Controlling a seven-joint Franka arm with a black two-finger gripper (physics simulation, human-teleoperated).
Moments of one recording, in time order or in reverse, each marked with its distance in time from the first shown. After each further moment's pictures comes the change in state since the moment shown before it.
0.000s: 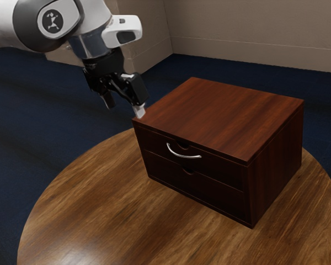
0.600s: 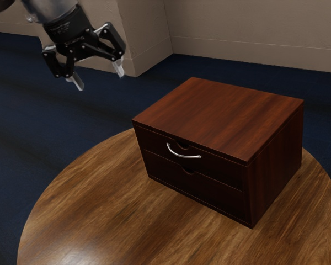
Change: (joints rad) arm 0.111 0.007 -0.017 0.203 -0.107 -0.127 -0.595
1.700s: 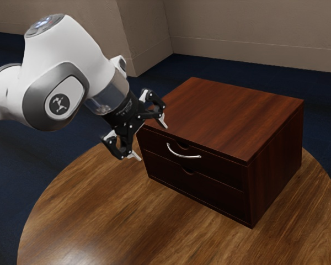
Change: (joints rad) arm -0.068 -0.246 -0.077 -0.776 0.014 0.704 -0.840
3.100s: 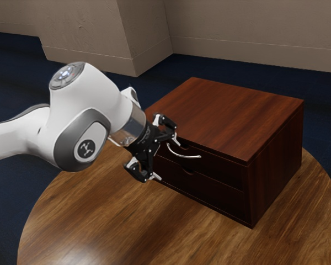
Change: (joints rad) arm 0.001 0.036 -0.021 -0.181 -0.002 0.307 -0.129
